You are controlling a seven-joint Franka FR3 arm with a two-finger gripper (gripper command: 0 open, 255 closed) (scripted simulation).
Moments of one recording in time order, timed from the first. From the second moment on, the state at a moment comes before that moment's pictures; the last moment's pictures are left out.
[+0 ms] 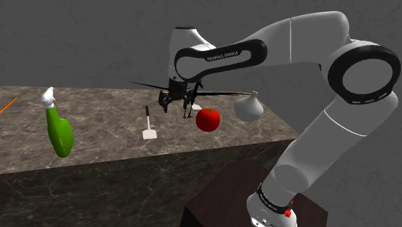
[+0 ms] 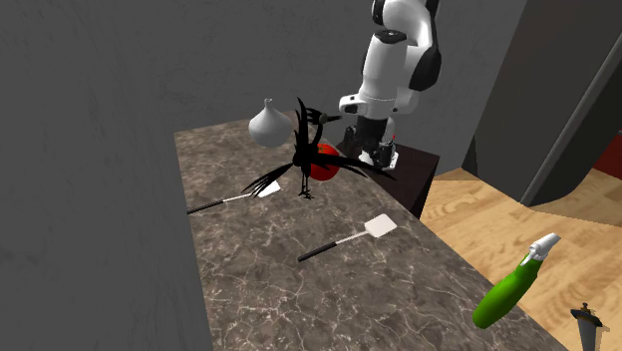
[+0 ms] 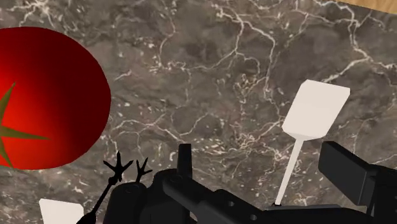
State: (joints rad) arm -0.03 -0.13 0.29 -2.14 -0.03 2.05 0.59
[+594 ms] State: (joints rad) arm 0.00 0.24 0.30 -1.85 -0.14 2.11 0.81
